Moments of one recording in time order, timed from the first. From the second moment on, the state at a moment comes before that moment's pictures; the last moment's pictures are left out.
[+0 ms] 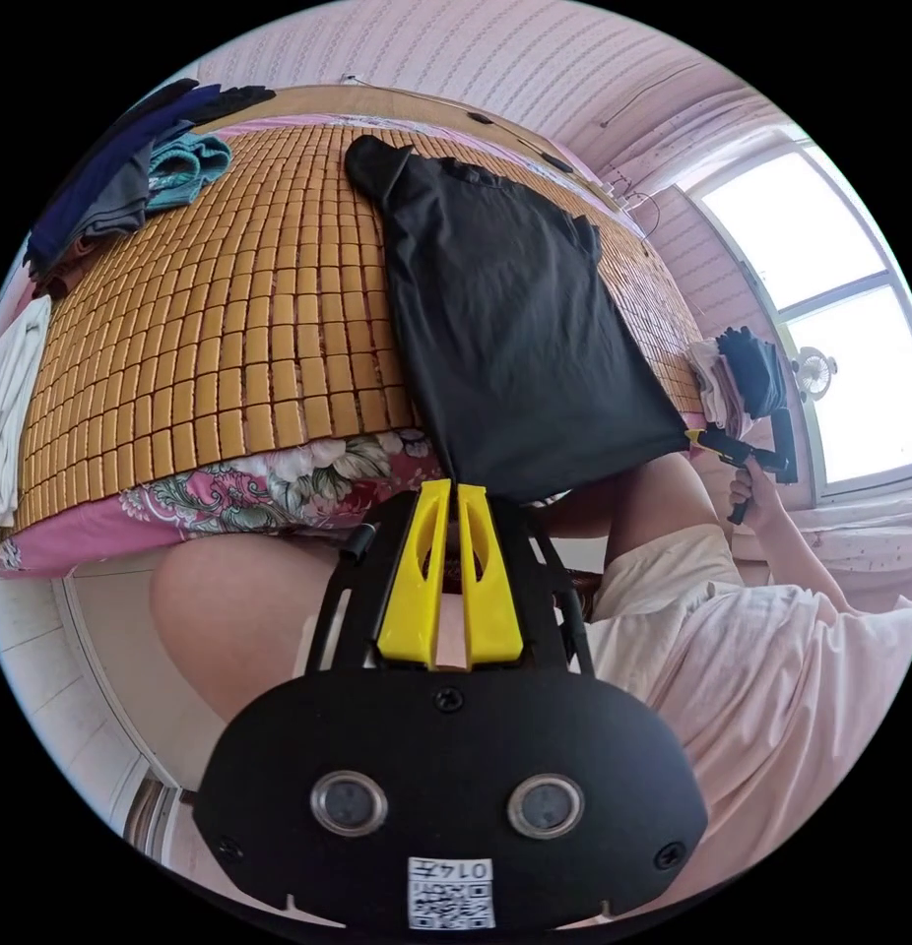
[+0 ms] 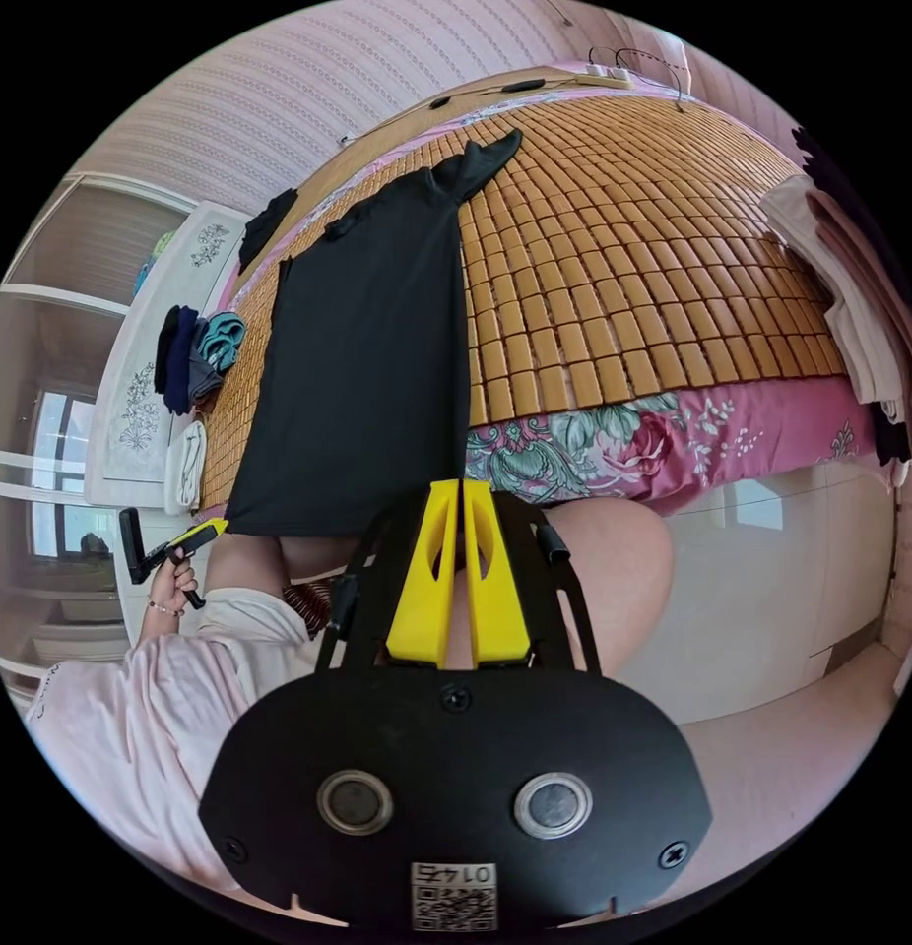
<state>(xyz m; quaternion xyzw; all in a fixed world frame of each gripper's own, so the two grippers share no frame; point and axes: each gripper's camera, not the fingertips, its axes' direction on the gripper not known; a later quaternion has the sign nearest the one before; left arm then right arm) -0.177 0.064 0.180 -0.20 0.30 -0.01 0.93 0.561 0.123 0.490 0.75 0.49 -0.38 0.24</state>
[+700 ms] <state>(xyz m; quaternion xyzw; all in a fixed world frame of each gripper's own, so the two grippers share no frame) -0.080 -0.002 0.291 -0.09 0.34 0.07 0.93 0.390 0.172 0.485 0.76 0.52 -0.37 0.09</state>
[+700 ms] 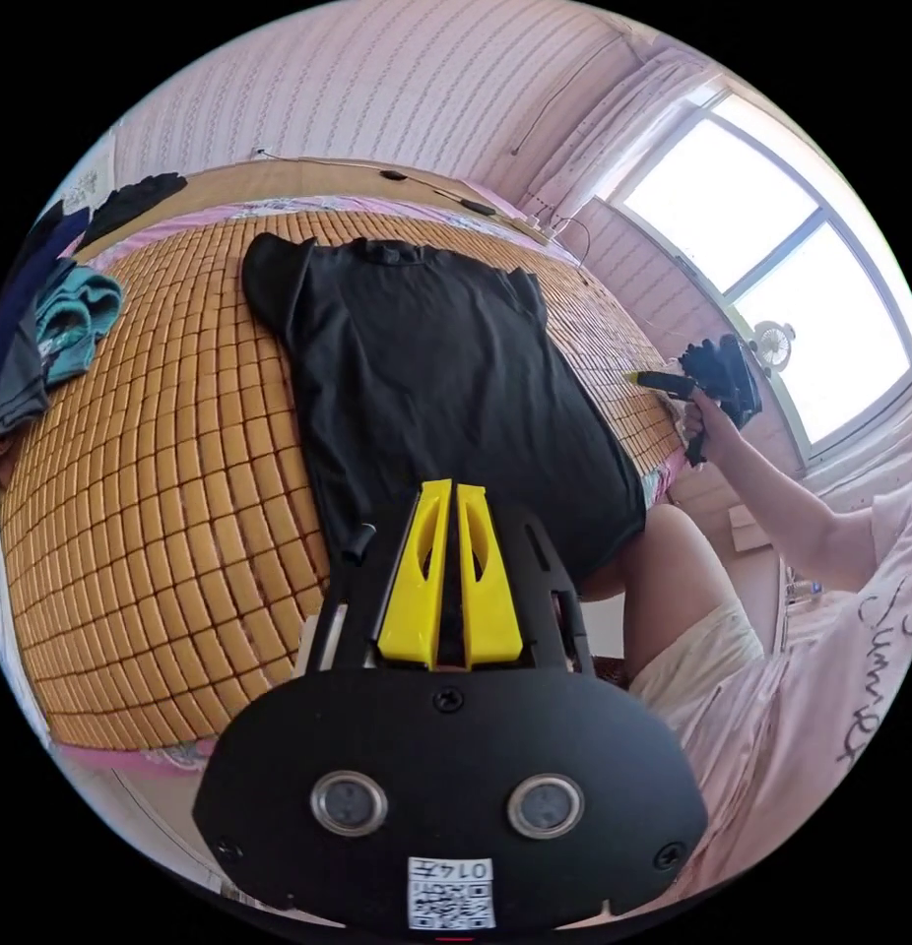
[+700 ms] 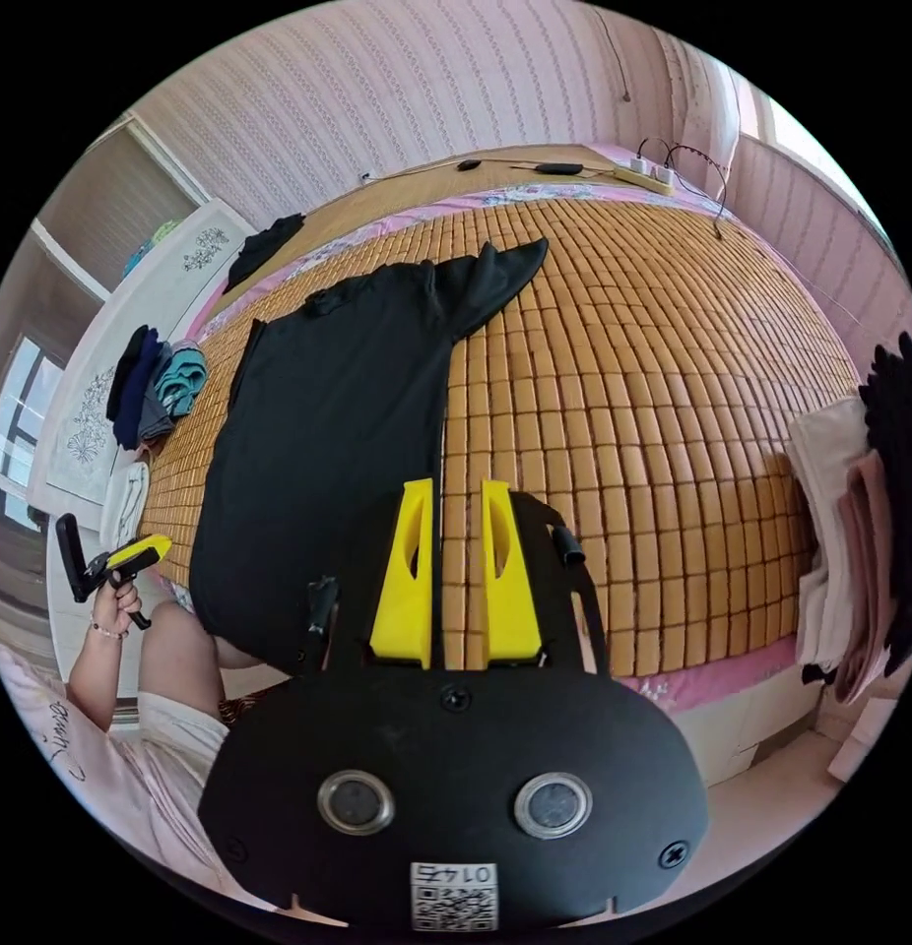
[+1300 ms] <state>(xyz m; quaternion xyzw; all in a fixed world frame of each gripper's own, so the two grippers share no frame) 0.088 -0.156 0.370 -0.13 0.39 0.24 0.88 0.345 0.222 0.464 0.82 0.45 -0.34 0.12</state>
